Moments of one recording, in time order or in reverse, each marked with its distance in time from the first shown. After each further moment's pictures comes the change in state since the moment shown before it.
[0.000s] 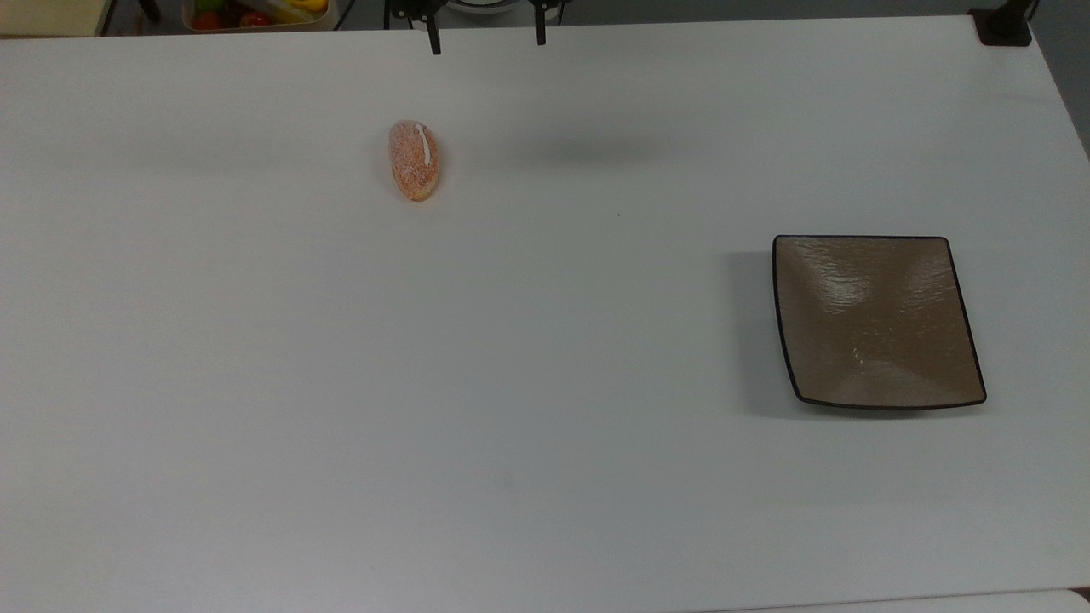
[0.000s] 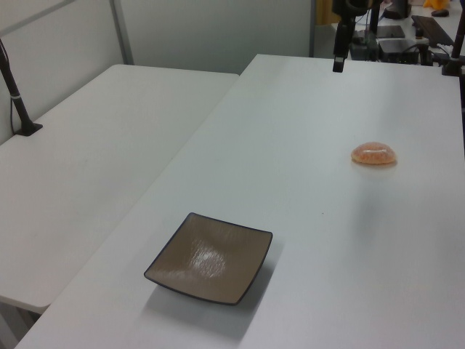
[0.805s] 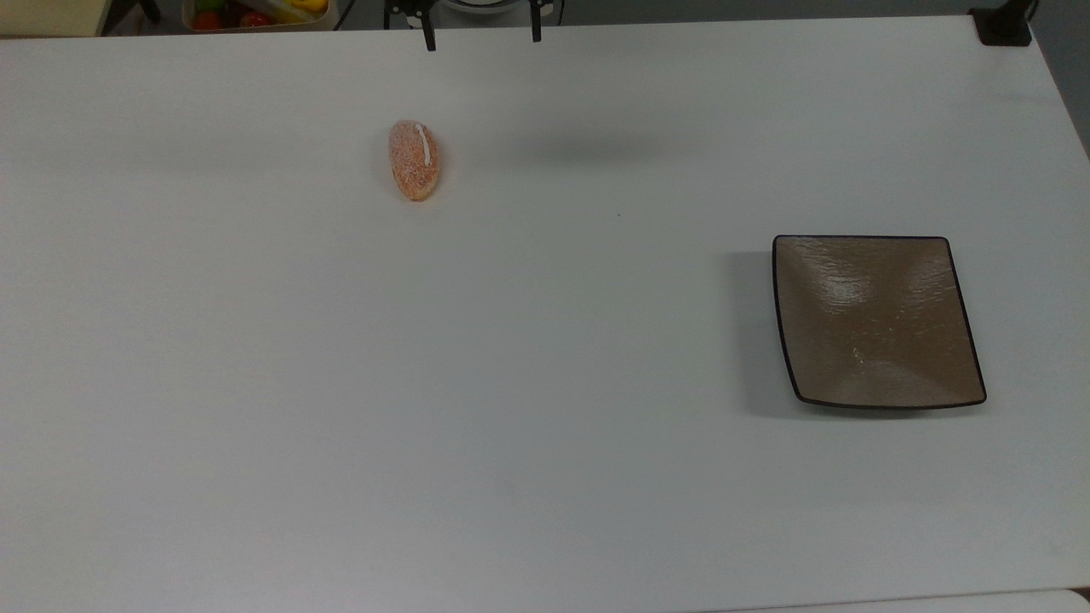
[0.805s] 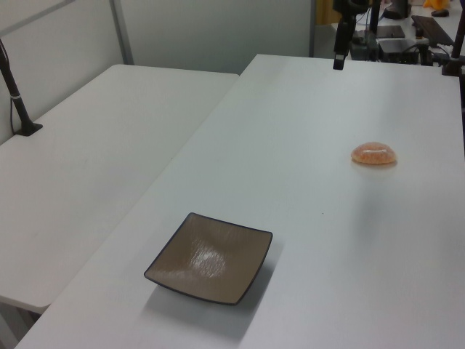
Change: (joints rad) arm -0.003 -0.006 -0.006 0.002 0.000 0.000 -0.002
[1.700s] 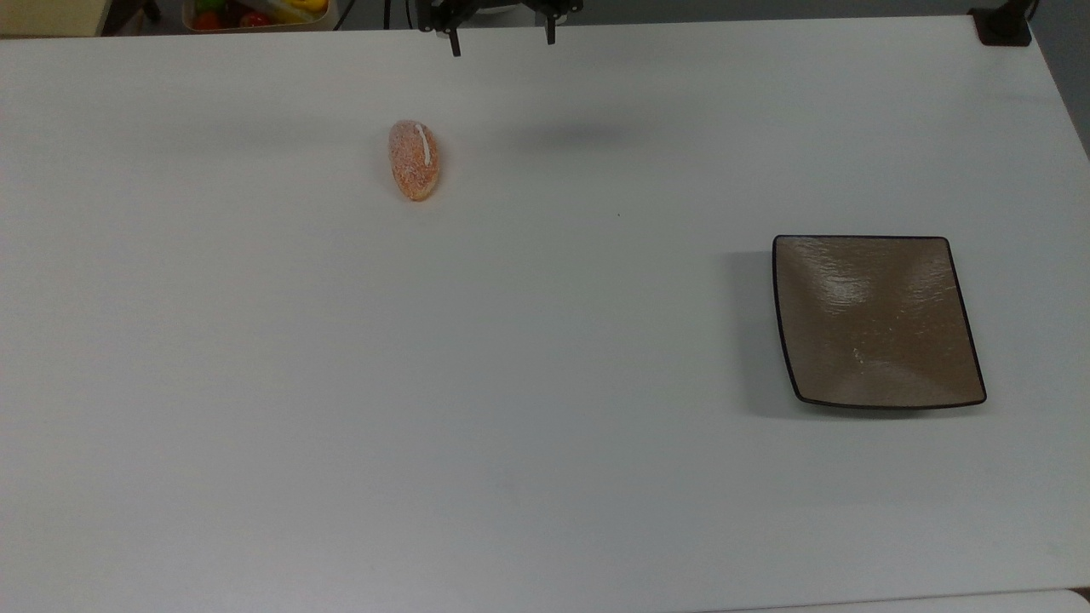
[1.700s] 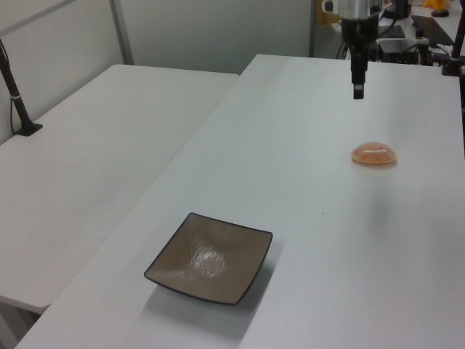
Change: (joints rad) arm 0.037 -0.015 -0.003 -0.137 -0.003 -0.075 -0.015
